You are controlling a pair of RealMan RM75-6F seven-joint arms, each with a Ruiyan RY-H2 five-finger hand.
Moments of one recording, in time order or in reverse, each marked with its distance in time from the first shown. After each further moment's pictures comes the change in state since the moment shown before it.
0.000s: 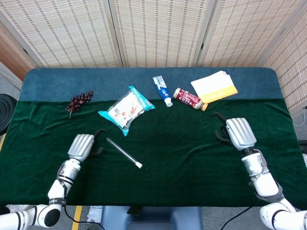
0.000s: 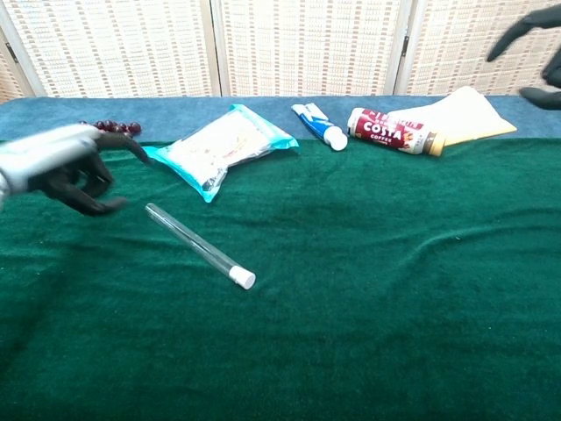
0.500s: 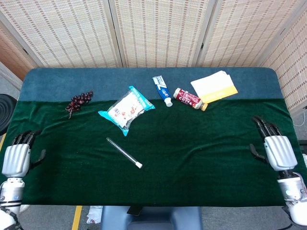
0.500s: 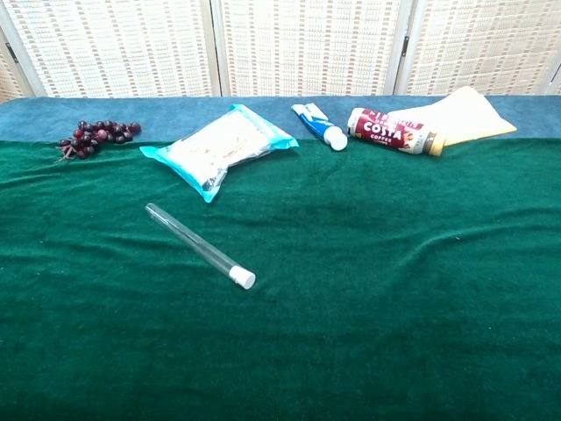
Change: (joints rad) left arm 0.310 0.208 0.077 0.022 0.172 0.390 -0.135; right arm -0.246 0.084 -0.115 0.079 -0.173 0.237 0.127
